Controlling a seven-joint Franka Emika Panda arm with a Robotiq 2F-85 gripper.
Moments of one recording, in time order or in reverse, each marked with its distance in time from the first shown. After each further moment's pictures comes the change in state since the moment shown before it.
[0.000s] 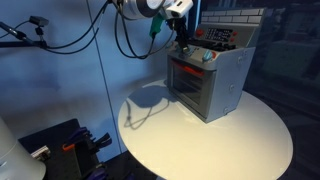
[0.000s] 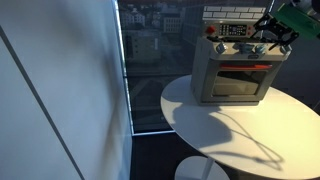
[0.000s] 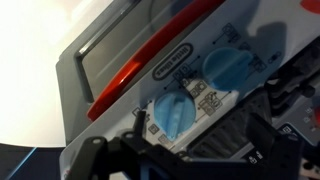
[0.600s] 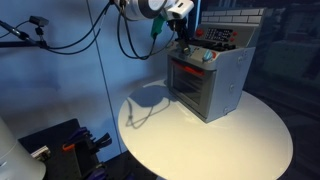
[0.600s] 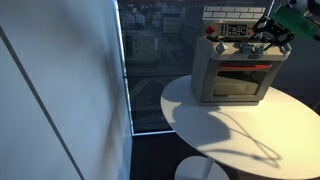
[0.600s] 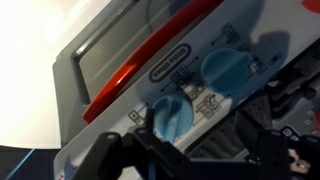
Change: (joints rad) arm 0.004 0.023 0.000 0.021 0.000 0.000 0.000
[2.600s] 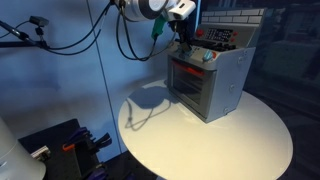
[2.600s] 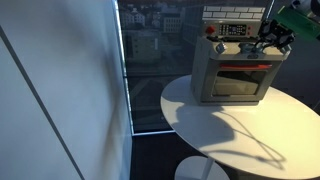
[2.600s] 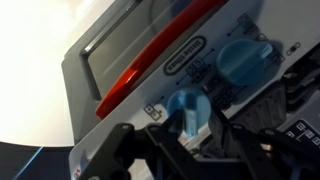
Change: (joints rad) arm 0.000 -0.008 -0.021 -0.015 -0.002 0.001 0.008
